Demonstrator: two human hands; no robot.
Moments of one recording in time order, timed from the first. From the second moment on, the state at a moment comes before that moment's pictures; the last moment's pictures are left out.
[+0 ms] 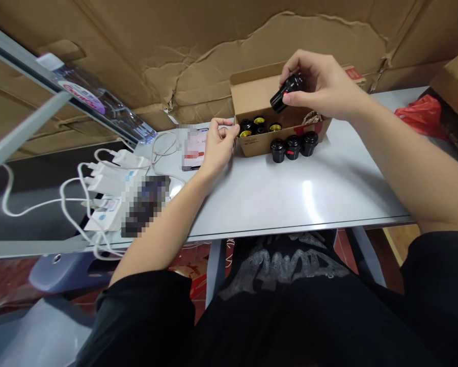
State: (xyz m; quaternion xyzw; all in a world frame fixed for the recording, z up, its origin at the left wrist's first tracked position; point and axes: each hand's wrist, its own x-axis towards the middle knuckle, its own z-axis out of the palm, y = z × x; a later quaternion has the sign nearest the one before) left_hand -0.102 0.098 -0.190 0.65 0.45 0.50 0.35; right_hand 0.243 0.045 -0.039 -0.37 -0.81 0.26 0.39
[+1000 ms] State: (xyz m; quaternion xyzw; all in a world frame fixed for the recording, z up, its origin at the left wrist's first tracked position) left_hand -0.098 0.087 -0.188 0.66 0.43 0.48 0.37; right_hand 0.230 0.060 -0.068 -0.43 -0.72 0.32 0.44
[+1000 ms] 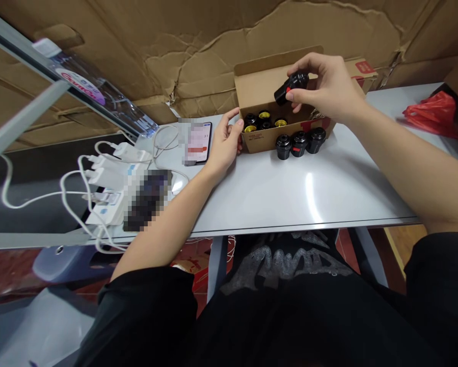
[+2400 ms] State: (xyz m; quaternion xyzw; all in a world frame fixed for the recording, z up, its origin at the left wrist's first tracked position) left_hand -0.109 0.113 -0.219 0.68 0.40 0.49 0.38; right_hand 0.232 0.072 -0.080 -0.45 -0.71 0.32 0.44
